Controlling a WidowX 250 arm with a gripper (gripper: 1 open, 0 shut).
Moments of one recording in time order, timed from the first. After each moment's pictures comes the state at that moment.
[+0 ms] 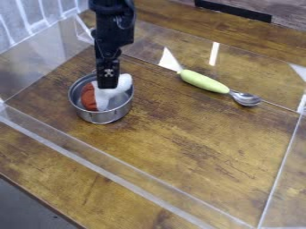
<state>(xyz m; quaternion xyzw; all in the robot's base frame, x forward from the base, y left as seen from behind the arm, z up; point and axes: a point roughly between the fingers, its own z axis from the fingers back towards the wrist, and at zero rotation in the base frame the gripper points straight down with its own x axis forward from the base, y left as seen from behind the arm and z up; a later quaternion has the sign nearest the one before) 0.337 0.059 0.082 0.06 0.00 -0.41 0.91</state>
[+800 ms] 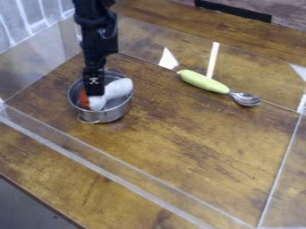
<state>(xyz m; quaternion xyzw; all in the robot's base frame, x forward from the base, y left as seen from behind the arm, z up) 0.337 0.089 0.059 0.04 0.00 -0.43 0.90</state>
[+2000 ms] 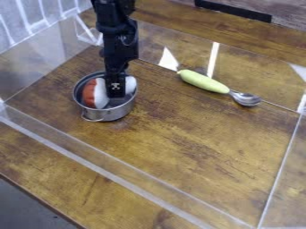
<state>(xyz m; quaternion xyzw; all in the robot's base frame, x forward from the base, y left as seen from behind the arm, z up) 0.357 0.066 0.049 0.03 -0.02 -0.43 0.90</state>
